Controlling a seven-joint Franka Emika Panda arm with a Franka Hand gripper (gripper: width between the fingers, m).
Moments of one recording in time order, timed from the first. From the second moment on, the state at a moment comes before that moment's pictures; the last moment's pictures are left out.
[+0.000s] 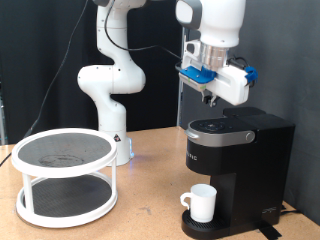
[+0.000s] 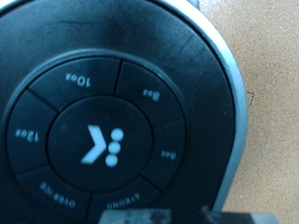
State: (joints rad) arm -0.22 0.03 0.40 -1.90 0.10 1.70 2.30
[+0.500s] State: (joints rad) arm -0.22 0.07 0.40 -1.93 0.06 1.75 2.31
